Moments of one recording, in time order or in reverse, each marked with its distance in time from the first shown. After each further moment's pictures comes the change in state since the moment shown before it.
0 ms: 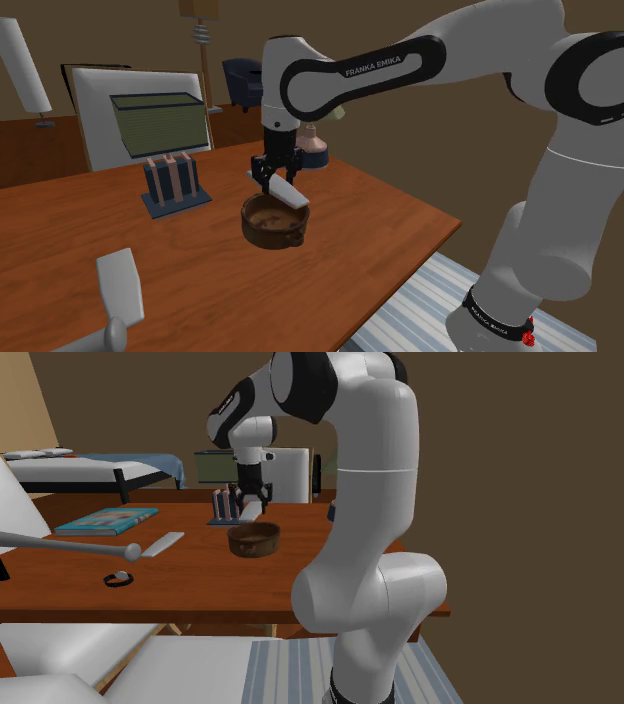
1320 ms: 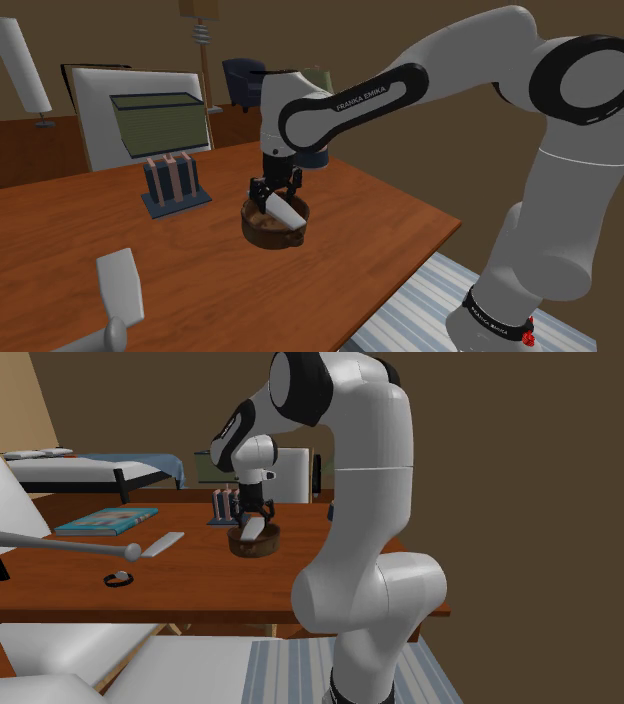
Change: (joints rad) arm 0.004 0.054 -0.001 -0.095 -0.018 0.147 0.014
